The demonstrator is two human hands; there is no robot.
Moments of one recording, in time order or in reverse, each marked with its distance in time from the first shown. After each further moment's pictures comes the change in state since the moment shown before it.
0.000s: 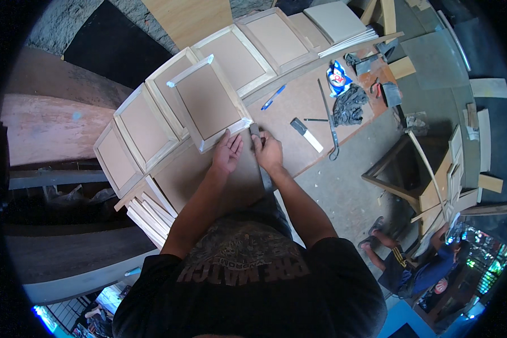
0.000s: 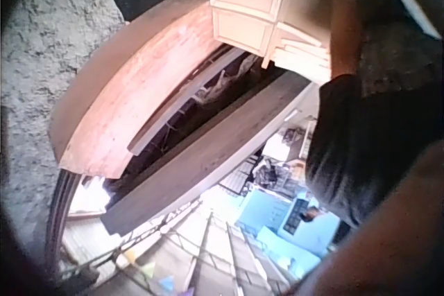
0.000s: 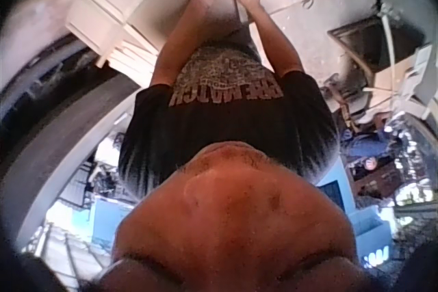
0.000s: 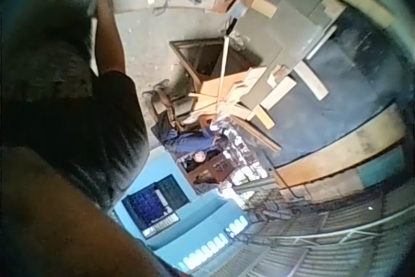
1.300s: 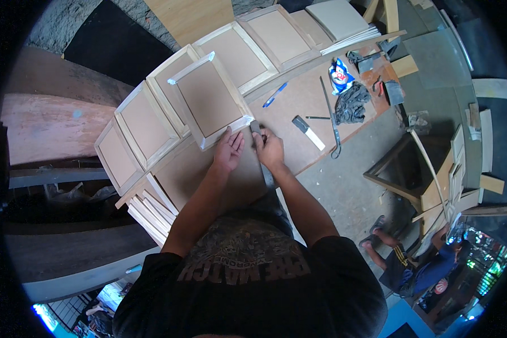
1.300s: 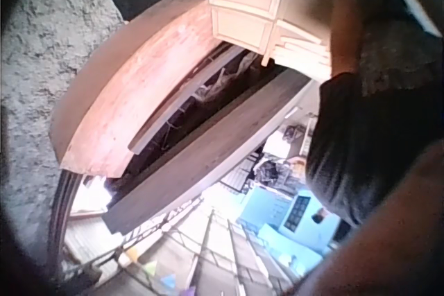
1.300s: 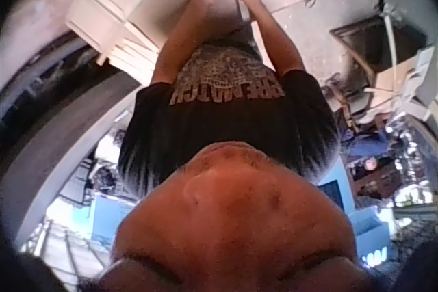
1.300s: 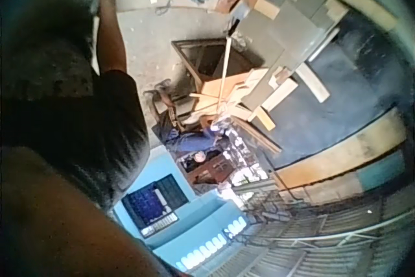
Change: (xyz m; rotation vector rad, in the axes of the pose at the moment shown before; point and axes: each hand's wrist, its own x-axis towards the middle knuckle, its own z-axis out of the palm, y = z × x) left_hand -0.003 0.000 0.004 0.000 0.005 0.000; right_hand 0.000 0.000 -0.001 0.042 -0.037 0.013
